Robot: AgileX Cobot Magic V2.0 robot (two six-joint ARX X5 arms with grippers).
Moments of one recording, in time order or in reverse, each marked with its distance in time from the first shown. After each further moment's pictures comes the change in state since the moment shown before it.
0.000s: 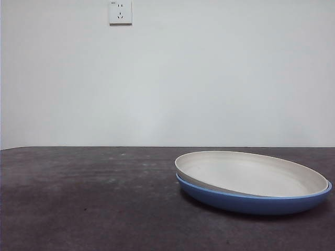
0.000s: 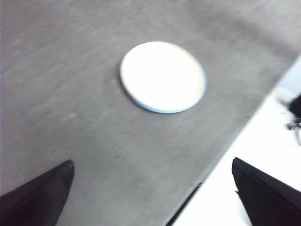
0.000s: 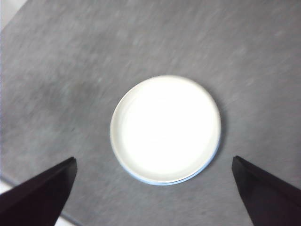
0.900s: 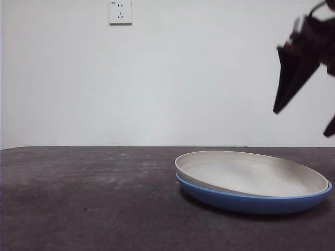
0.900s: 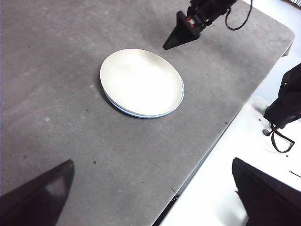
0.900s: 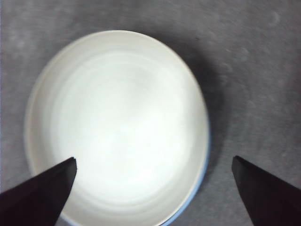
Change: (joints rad) left arm 0.000 -0.098 -0.119 0.076 0.070 -0.056; right arm -0.063 0.530 -0.222 0.434 -0.036 0.001
